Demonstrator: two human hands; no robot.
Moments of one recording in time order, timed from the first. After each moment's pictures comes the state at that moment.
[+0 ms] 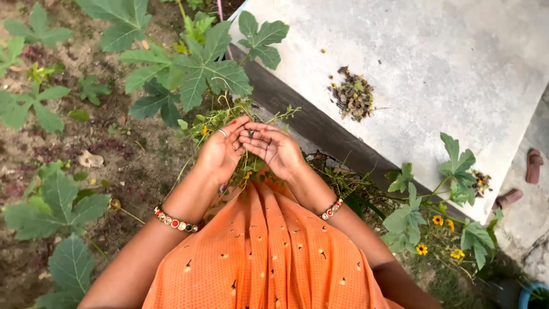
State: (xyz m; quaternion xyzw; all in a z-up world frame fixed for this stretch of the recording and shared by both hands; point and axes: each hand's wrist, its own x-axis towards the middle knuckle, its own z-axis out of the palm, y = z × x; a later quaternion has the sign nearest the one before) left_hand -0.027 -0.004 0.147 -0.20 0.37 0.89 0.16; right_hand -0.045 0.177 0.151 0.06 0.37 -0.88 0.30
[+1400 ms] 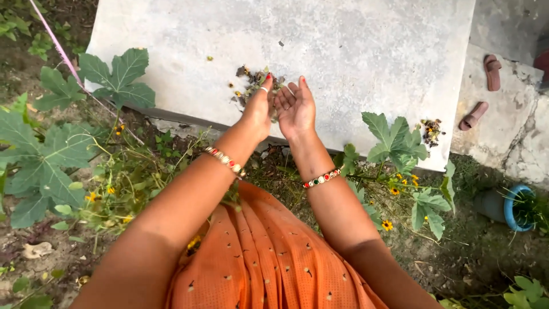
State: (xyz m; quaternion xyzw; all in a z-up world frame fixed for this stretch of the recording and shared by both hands) left_hand -0.260 0.381 0.086 -0.22 0.41 0.81 0.35; right_hand -0.221 0.483 0.070 0.33 0.30 -0.89 -0.08
